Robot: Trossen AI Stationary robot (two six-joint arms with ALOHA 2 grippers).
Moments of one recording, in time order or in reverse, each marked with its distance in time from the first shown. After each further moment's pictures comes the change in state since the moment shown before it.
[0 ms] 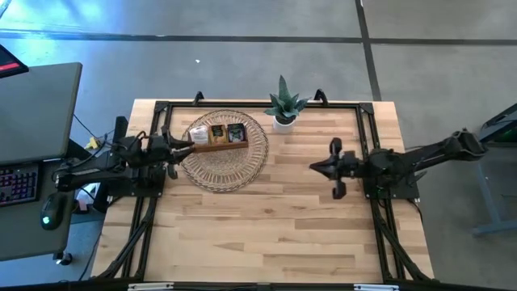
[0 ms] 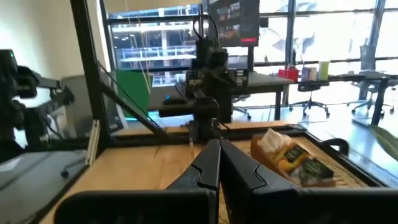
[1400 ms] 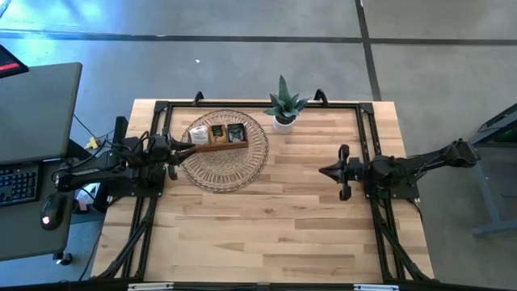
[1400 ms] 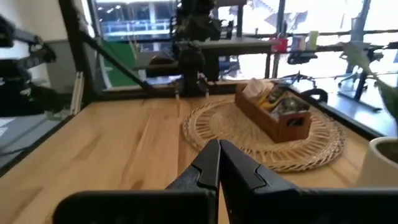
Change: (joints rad) left arm 0.000 0.000 0.000 -0.063 0.003 -0.053; right arm -0.001 -0.390 -0.306 -0.184 0.048 0.016
